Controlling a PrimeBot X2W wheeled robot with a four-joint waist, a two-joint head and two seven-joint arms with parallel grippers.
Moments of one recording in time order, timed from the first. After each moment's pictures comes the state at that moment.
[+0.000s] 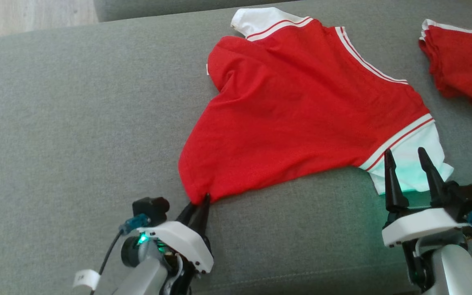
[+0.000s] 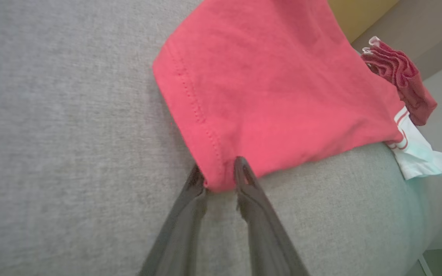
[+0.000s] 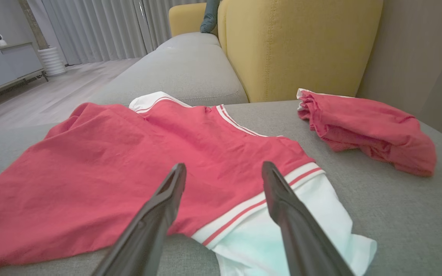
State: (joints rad) left arm -0.24 0.05 -0.59 0.56 -0.66 0.01 -0.18; right arm -0.07 -0.04 -0.05 0.20 0.09 0.12 -0.13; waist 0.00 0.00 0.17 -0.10
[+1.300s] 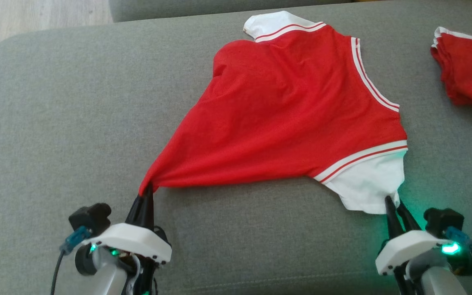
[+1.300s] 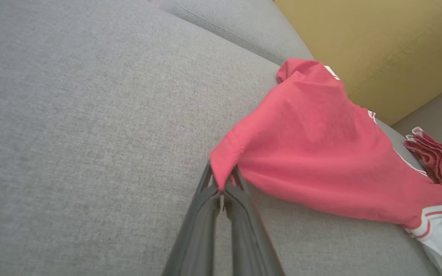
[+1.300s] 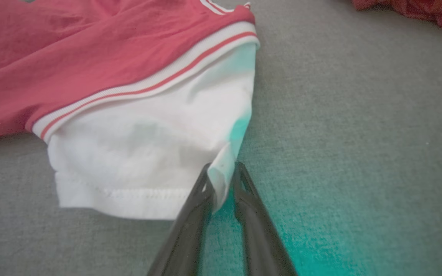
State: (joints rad) left arm -0.12 0.10 -0.36 0.40 -0.63 0.06 -0.25; right arm -0.09 -0.04 -0.07 0.54 0.11 0.12 -0.10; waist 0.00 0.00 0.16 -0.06
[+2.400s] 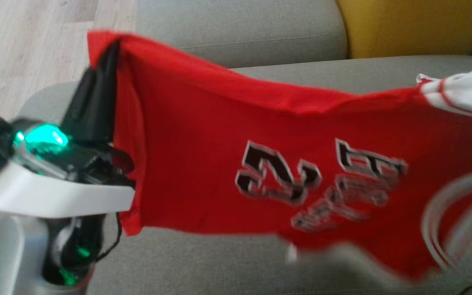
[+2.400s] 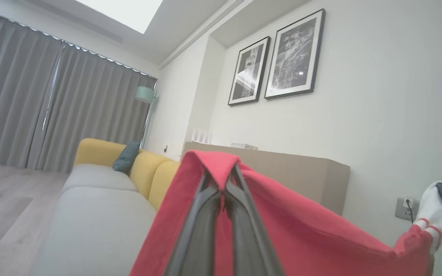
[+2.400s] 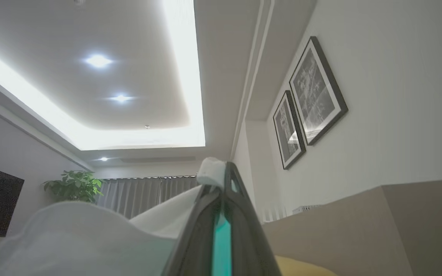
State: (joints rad) left arm -0.24 0.23 -0.26 -0.45 -0.65 0.06 0.00; right arm -0.20 -0.04 -0.22 -0.47 0.20 0.12 -0.14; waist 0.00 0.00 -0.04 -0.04
